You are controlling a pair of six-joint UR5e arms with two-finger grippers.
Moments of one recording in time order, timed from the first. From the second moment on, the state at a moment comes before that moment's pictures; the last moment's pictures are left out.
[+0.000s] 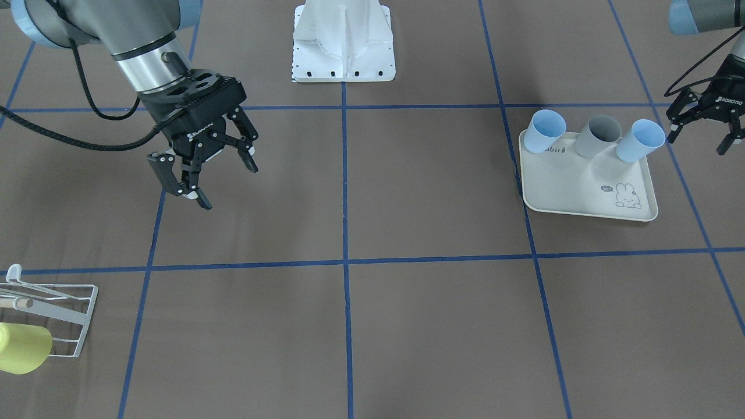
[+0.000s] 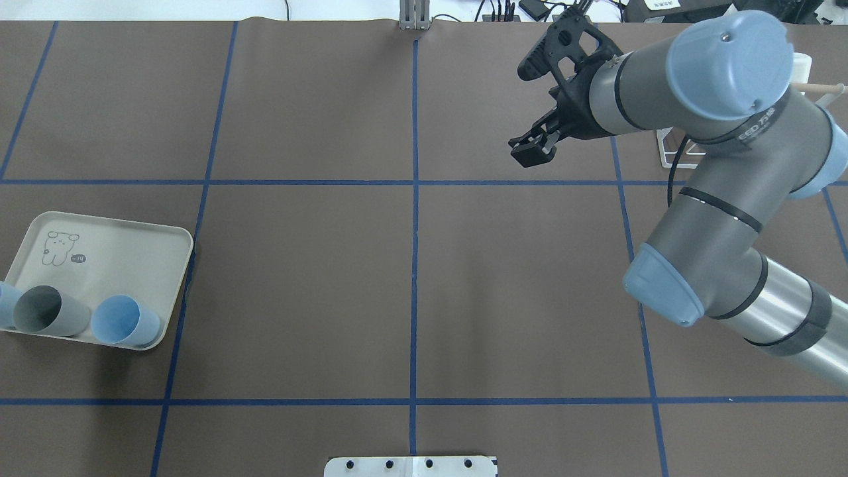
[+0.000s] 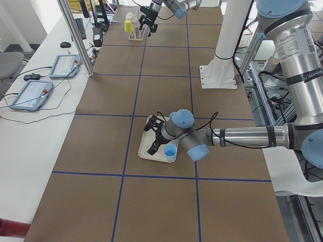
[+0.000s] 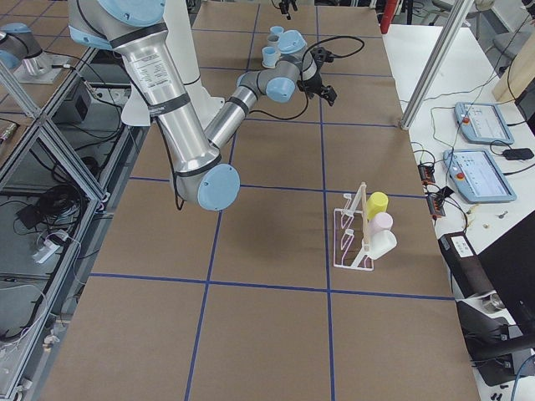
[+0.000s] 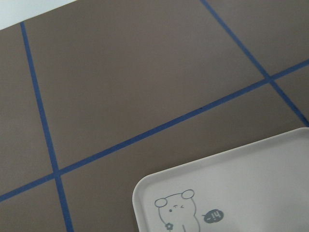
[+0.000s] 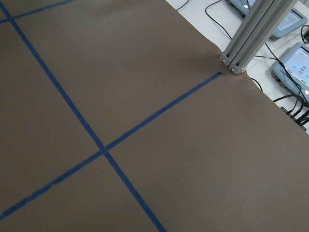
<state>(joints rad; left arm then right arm) -1.12 -1.21 -1.74 -2.66 -2.01 -0.44 0.75 -1.07 1.94 -1.30 1.79 0.25</state>
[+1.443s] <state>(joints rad) -0.99 -1.17 -1.67 -2.75 -2.02 -0.44 0.69 -1.06 1.96 -1.28 1.75 0.31</state>
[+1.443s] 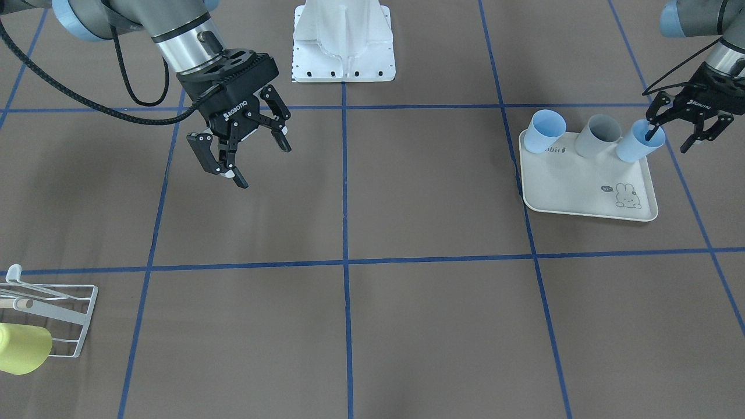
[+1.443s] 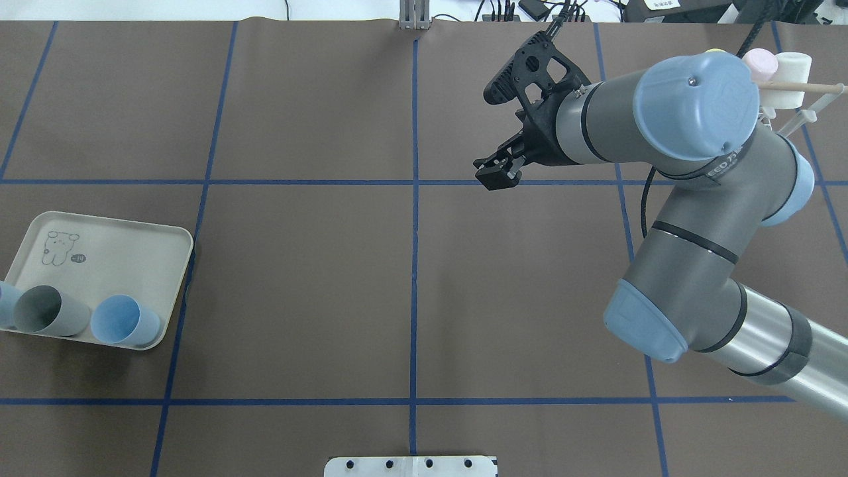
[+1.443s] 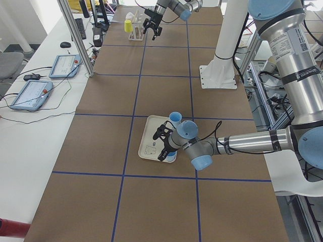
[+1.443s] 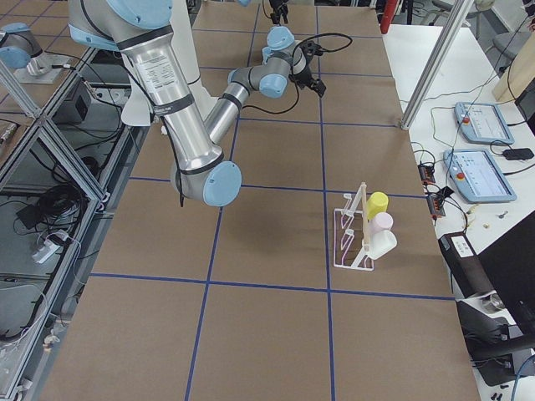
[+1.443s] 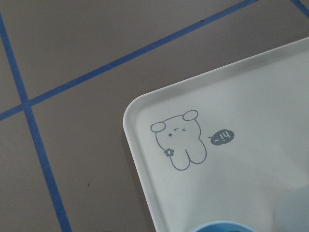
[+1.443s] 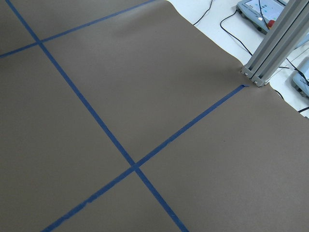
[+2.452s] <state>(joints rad) -0.99 -1.15 -1.67 -2.77 -2.02 -0.43 0.69 -1.07 1.95 -1.28 1.75 0.30</state>
